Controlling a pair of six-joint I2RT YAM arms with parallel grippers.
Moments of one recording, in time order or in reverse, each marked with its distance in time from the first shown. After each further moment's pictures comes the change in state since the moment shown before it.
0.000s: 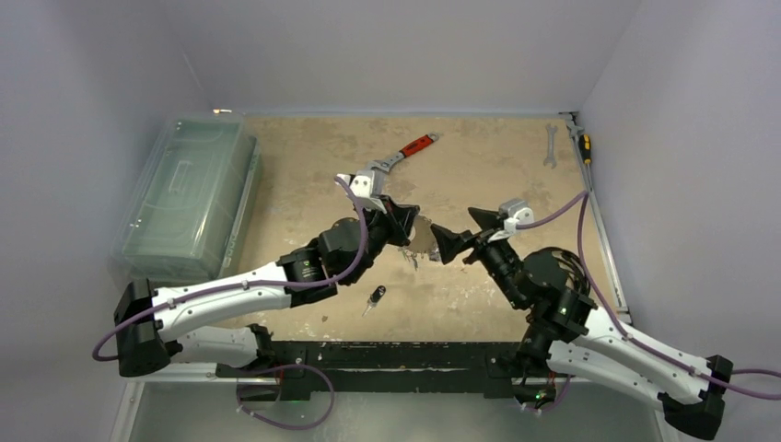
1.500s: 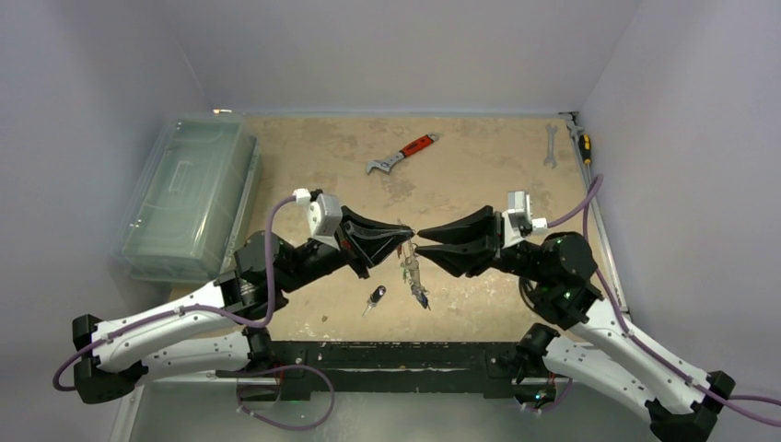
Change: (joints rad) left arm 0.003 -0.351 -0.069 0.086 0.624 0.365; right arm -0.201 0.061 0.143 0.266 -1.060 0.192
